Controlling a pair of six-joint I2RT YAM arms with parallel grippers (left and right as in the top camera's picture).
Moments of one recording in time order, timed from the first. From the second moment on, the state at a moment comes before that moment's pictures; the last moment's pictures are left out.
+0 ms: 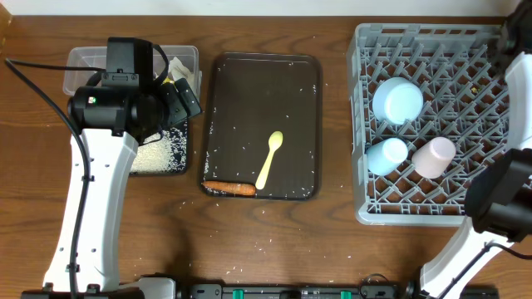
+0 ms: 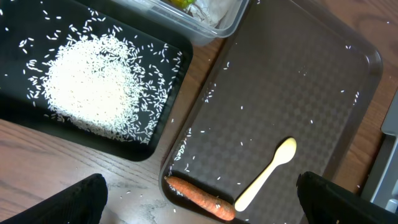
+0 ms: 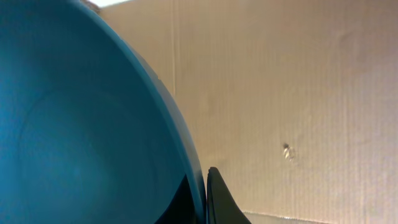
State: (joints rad) left arm -0.05 1.47 1.52 -1.17 0.02 -0.52; right arm -0.30 2.06 1.95 -0.29 0.81 -1.05
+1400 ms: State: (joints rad) left arm -0.05 1.47 1.52 -1.17 0.02 -0.52; right arm -0.05 2.05 1.79 -0.50 0.72 -0.64
